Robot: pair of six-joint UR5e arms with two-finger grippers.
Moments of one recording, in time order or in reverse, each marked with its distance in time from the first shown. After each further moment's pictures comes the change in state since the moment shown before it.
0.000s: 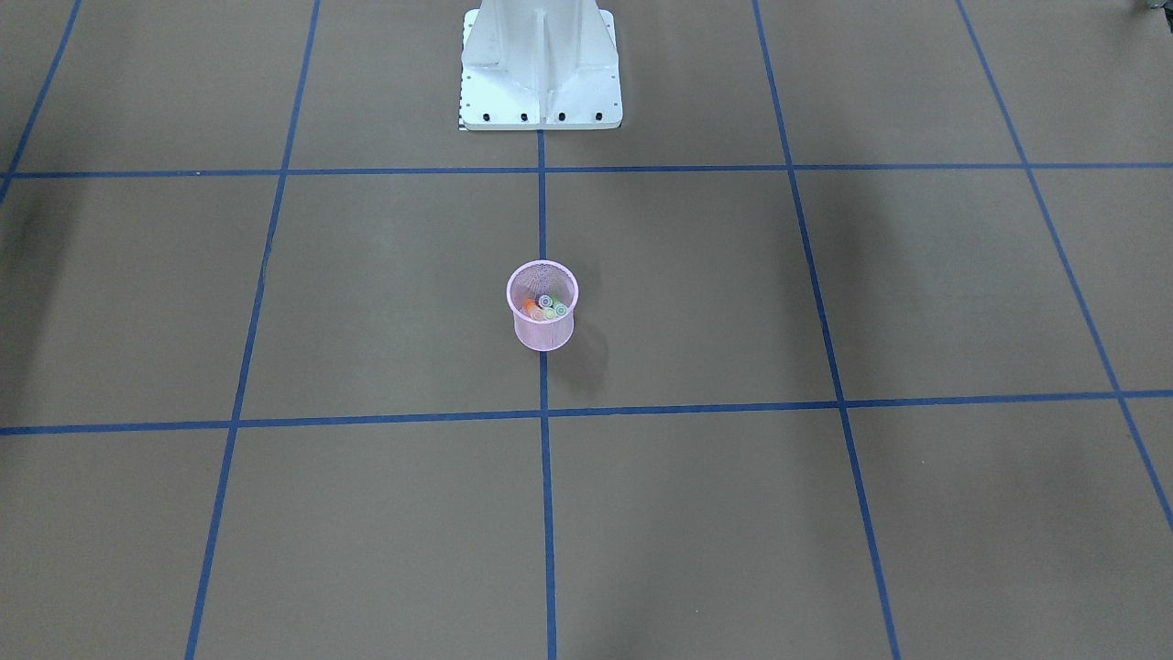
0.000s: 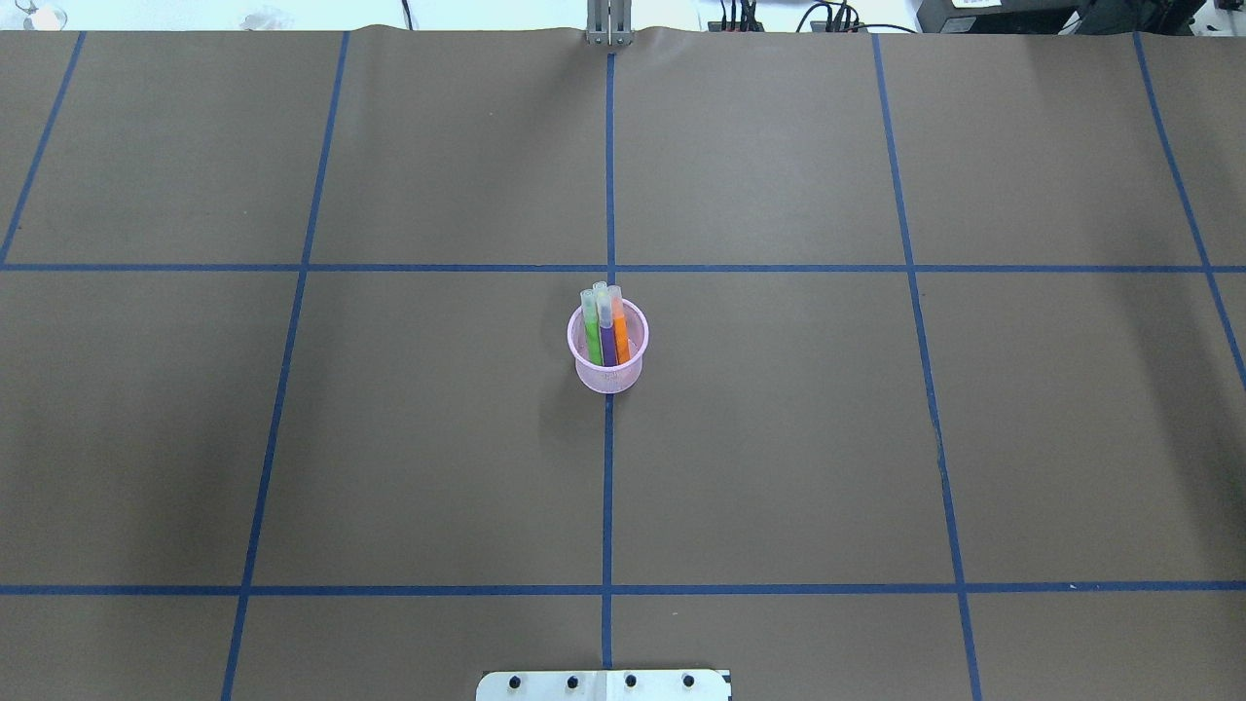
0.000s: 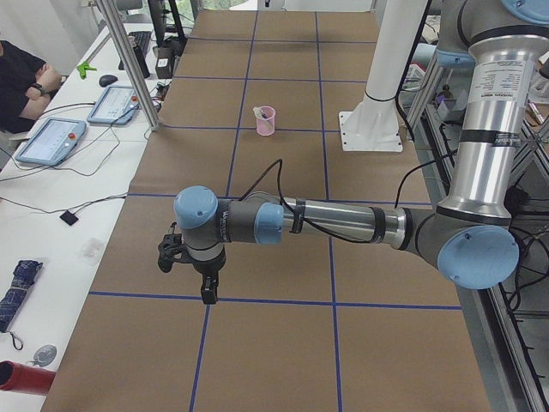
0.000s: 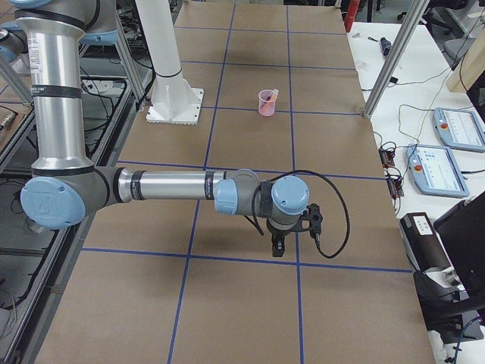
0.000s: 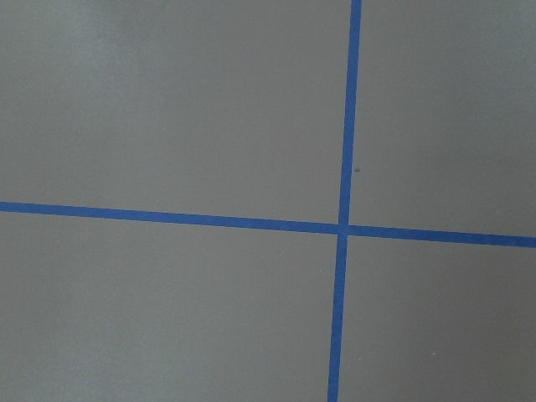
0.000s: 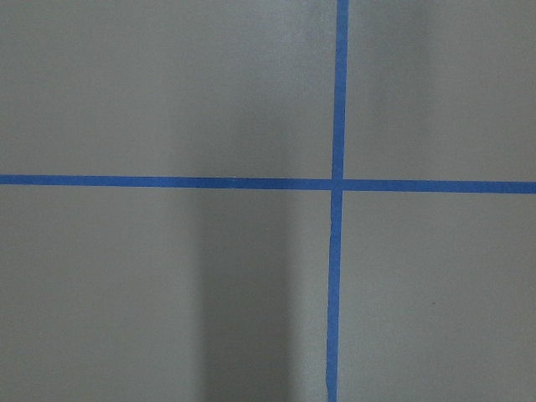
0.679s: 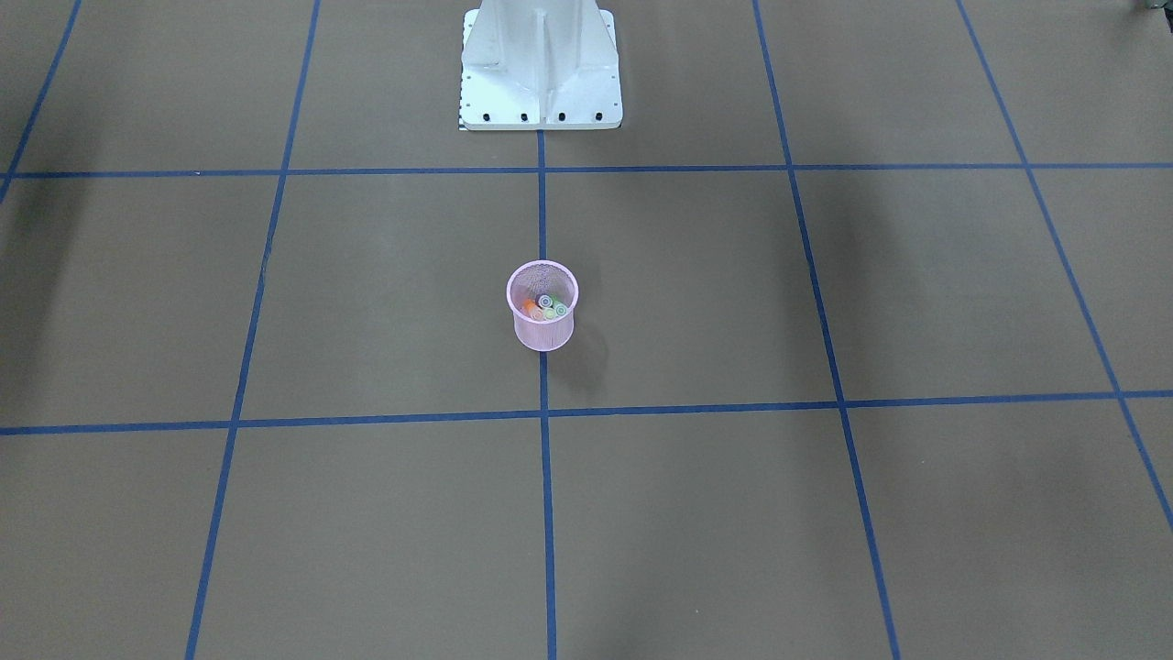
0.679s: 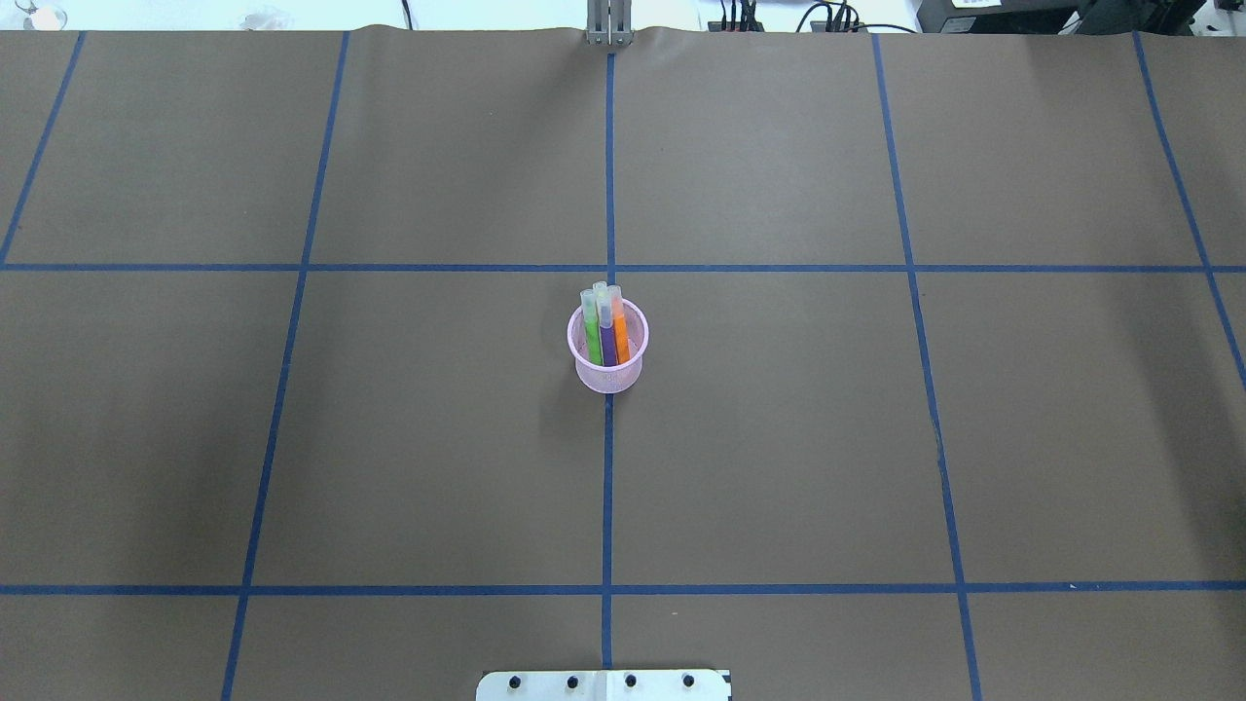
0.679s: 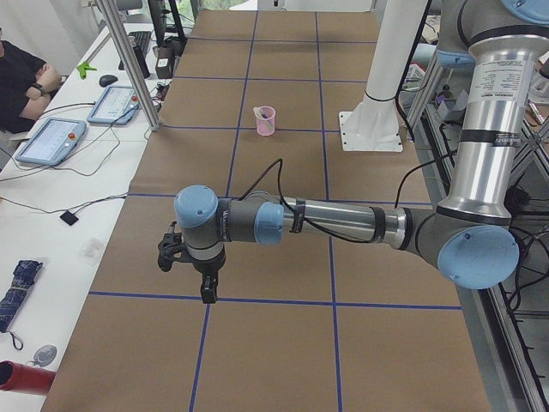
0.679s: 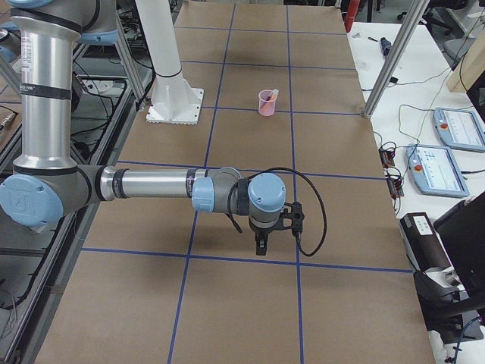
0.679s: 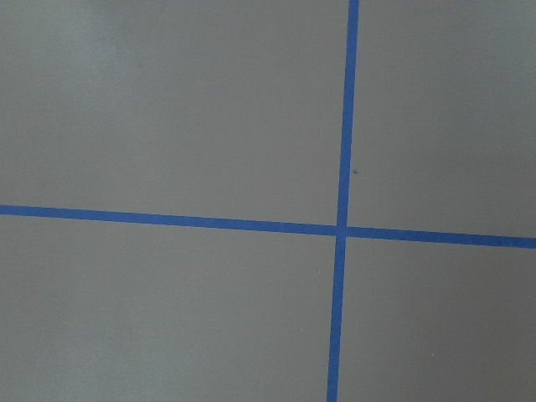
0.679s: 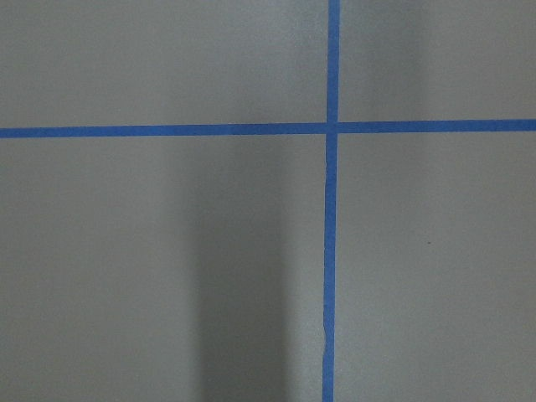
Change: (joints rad) left arm 0.000 0.000 -0.004 -0.003 0.000 0.001; right arm 0.008 -0.093 0.098 0.003 -0.004 0.006
